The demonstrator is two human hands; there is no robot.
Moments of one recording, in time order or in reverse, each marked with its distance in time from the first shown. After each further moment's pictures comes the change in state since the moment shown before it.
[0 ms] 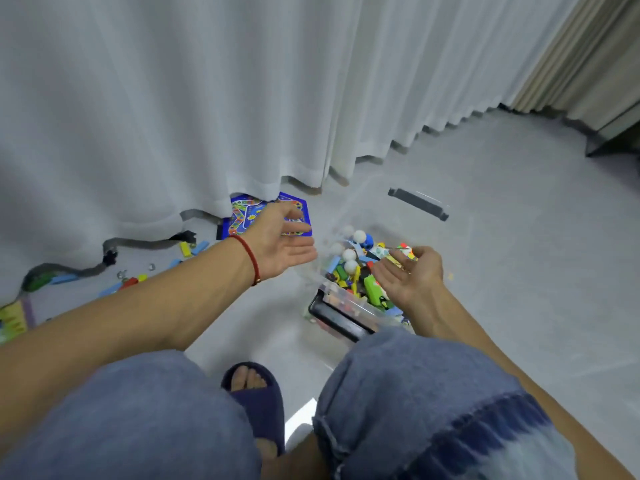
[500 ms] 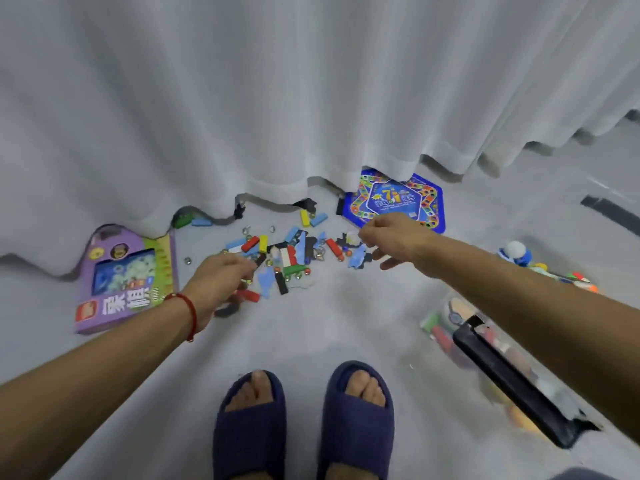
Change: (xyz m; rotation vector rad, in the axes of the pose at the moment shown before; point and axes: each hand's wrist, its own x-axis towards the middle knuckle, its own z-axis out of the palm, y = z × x) left_hand -0.038 -0.052 -0.285 0.440 0.730 0.049; right_hand 0.043 0.148 0.187 -1.605 -0.690 -0.261
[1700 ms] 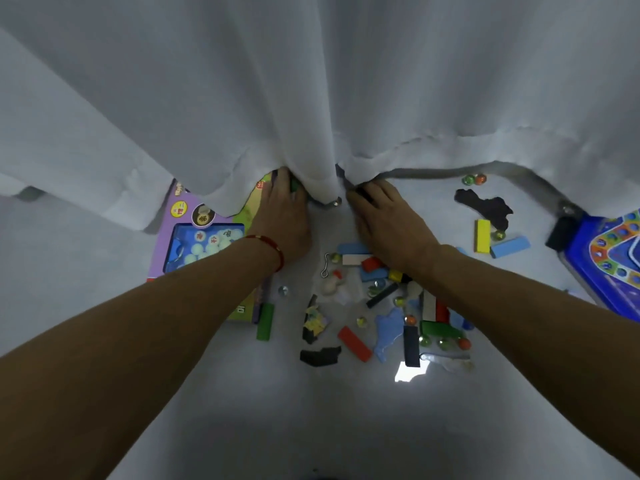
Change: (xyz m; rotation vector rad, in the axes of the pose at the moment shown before) left_hand 0.258 -0.056 -0.086 1.058 0.315 0.420; right_hand 0.314 -0.056 0.248 -0.720 0.052 -1.092
